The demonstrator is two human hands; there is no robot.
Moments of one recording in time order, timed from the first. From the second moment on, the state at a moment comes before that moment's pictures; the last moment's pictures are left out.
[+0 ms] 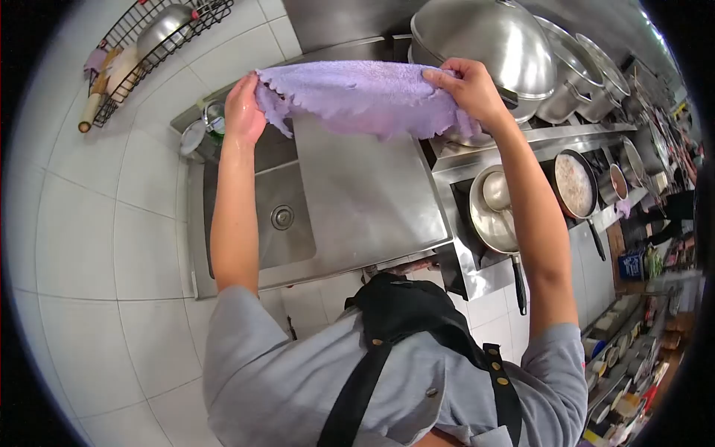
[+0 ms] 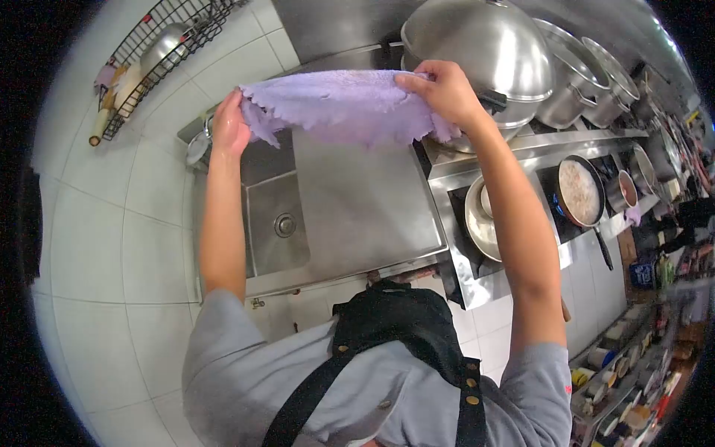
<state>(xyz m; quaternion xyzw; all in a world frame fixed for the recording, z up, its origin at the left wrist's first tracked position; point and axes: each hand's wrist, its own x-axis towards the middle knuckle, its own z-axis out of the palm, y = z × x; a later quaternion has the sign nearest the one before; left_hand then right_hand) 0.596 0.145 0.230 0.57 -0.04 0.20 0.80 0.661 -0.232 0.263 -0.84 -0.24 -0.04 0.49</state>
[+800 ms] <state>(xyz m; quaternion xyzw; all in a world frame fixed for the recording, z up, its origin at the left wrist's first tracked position) 0.528 0.067 0.221 0.93 -0.18 0.18 0.26 0.629 -0.271 0.233 -0.83 -0.34 -0.05 0.43</state>
